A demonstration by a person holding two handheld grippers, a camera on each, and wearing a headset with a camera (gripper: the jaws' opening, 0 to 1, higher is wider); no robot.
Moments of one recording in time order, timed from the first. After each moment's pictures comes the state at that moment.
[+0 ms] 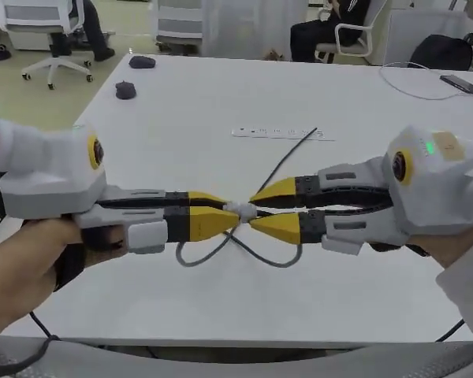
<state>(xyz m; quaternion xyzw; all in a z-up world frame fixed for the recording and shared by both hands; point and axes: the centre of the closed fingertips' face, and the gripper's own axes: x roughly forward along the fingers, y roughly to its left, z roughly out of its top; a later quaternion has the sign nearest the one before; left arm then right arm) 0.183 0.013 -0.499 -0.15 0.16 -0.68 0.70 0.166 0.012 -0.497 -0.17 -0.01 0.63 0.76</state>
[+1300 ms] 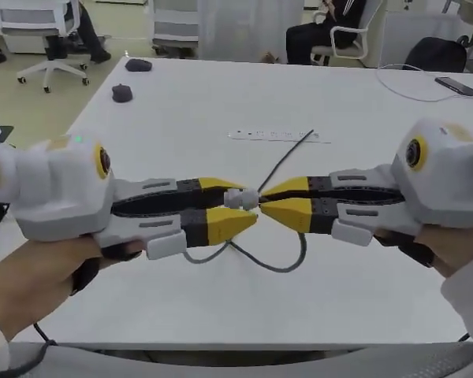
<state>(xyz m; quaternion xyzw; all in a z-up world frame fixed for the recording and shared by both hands) 0.186 -0.003 -0.482 -0.09 0.04 -0.68 0.72 0.172 0.000 -0.483 -0.04 0.02 0.62 0.78</state>
